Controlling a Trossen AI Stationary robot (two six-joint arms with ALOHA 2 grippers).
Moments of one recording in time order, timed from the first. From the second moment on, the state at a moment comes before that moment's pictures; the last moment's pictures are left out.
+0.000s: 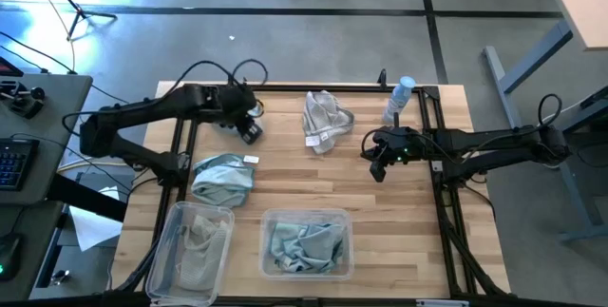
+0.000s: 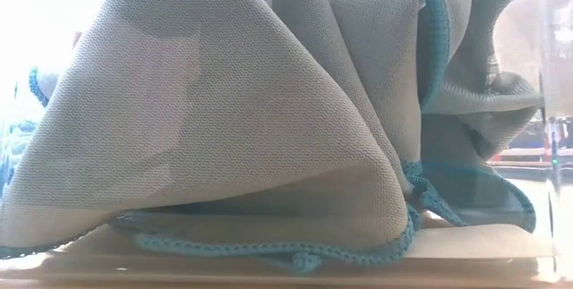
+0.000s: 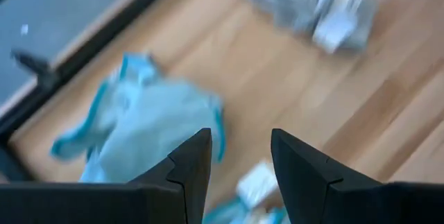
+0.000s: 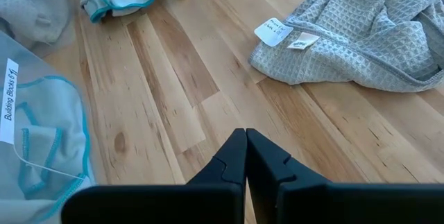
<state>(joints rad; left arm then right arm) 0.30 1.30 1.25 -1.08 -0.29 -0.40 -0.04 0.96 0.64 -0.38 0.13 0.46</state>
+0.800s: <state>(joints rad) 0.27 1.35 0.76 -1.09 -0.14 -0.37 -0.04 0.96 0.64 -0.38 0.13 0.50</state>
